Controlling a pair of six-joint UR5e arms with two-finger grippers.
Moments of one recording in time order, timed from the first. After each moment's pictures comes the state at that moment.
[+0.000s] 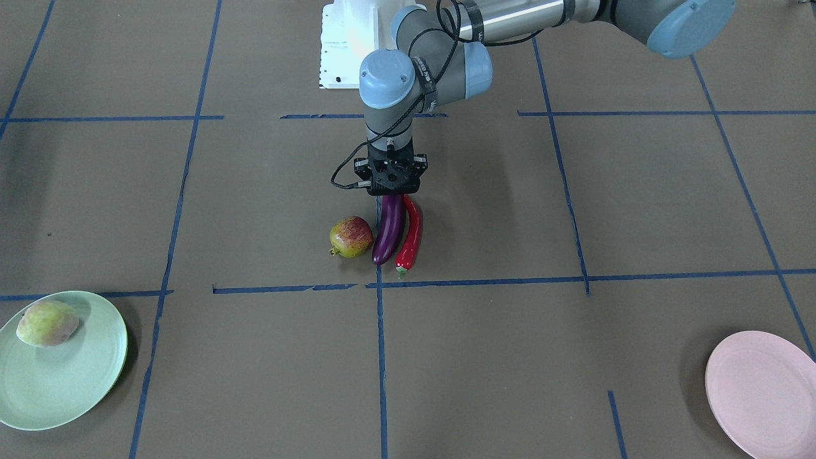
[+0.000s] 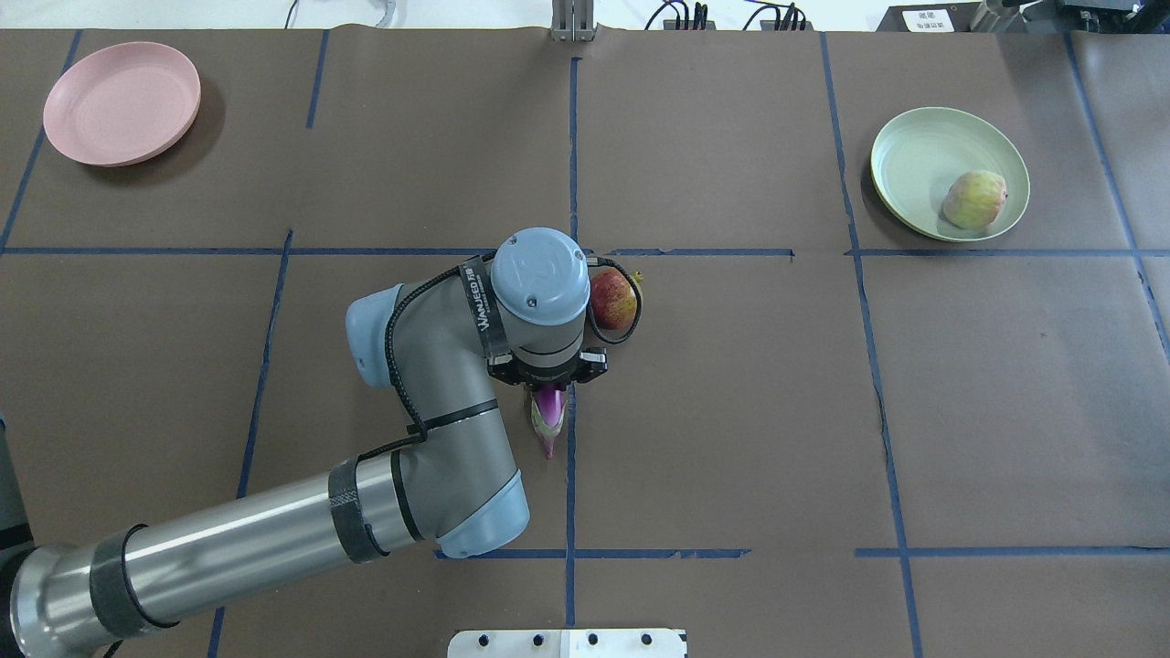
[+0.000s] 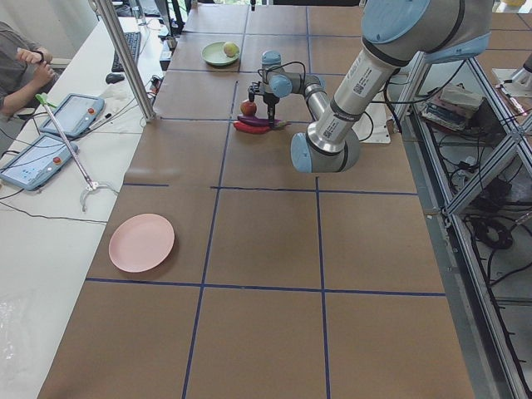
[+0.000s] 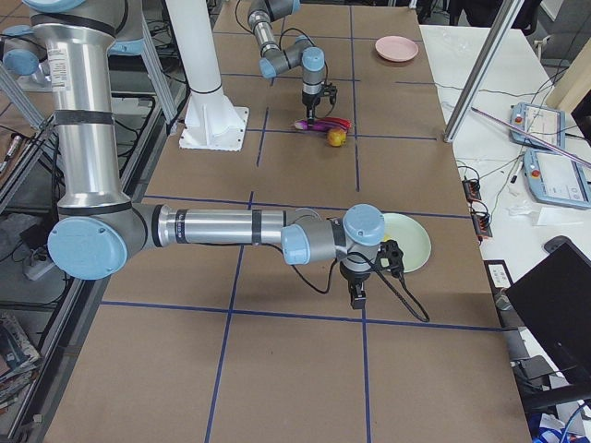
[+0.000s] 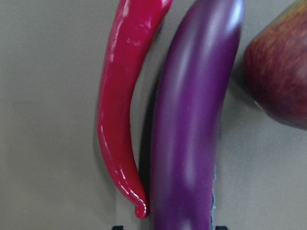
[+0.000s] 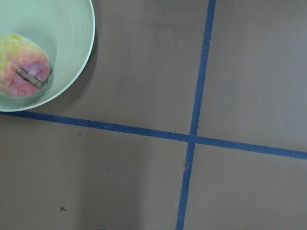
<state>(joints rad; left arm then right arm) -0.46 -2.43 -1.46 -1.57 -1.87 -1.28 1.48 -1.52 1.54 -1.40 2.34 0.06</state>
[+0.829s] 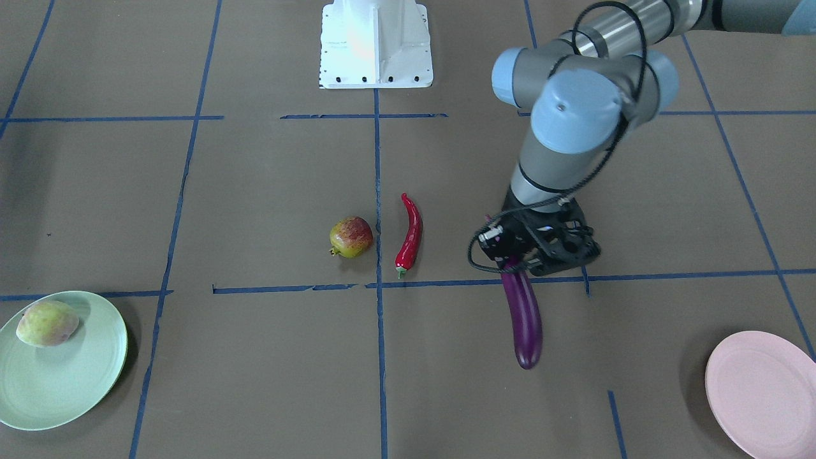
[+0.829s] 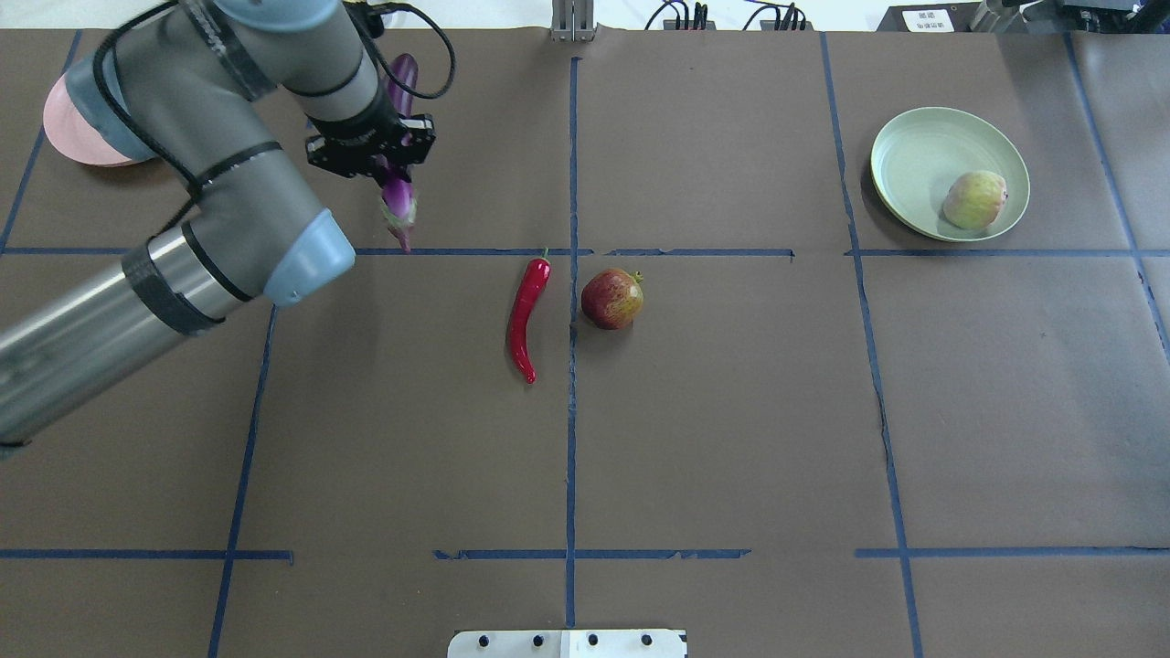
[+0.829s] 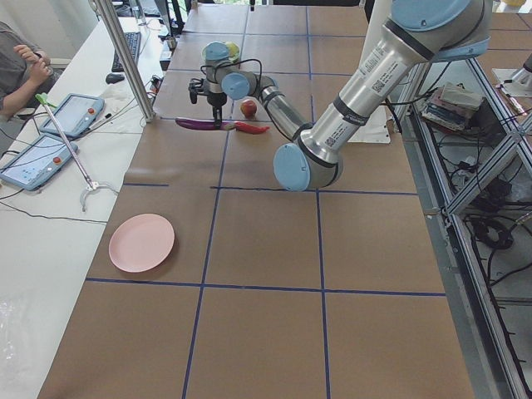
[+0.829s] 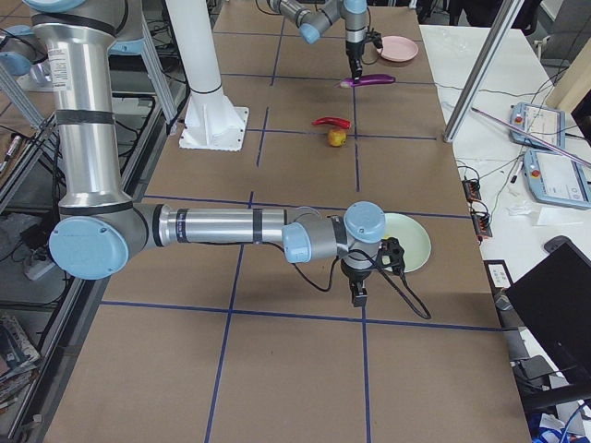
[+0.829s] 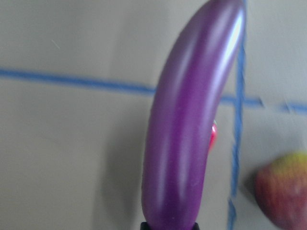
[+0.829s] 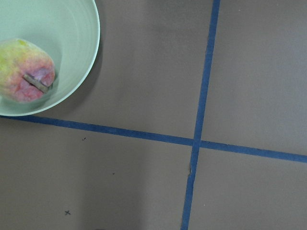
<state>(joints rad) -0.92 -2.31 -1.46 -1.59 -2.04 -1.09 1.47 -1.52 1.55 -1.40 2.34 0.08</state>
